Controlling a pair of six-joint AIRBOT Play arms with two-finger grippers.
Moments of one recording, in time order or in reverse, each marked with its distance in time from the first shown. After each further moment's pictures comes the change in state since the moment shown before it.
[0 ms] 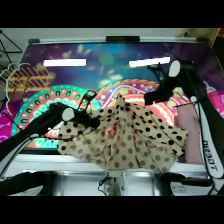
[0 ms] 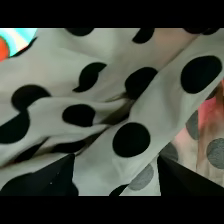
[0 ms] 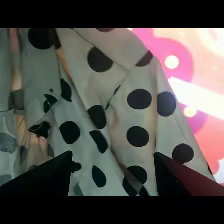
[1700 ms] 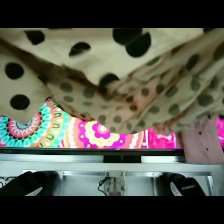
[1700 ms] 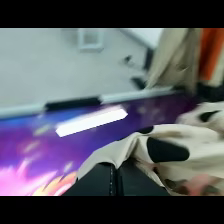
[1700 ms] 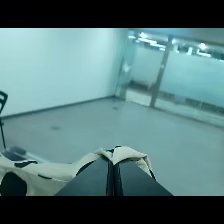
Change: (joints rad) left arm -0.113 0.496 0.892 0.526 -0.418 -0.344; right arm -0.010 0.903 0.172 0.258 -0.601 -0.241
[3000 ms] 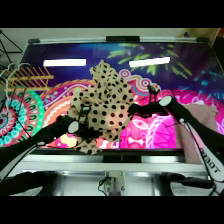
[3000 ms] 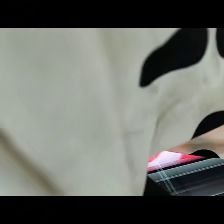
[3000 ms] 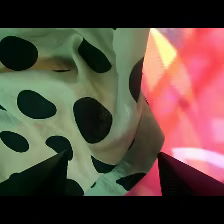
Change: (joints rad) left arm 0.049 -0.499 -1.079 -0.526 0.421 -0.092; right arm 0.024 -0.880 -0.726 0.375 -0.079 0.172
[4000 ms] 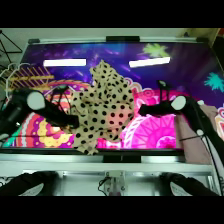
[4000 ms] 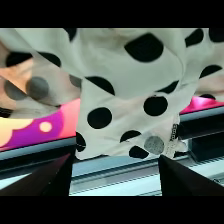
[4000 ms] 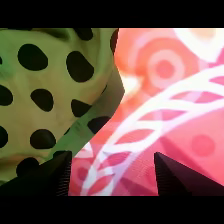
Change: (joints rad) left arm 0.229 0.191 0.283 0.050 -0.552 0.115; right arm -0.027 0.278 -0.033 -0.338 0.120 0.128
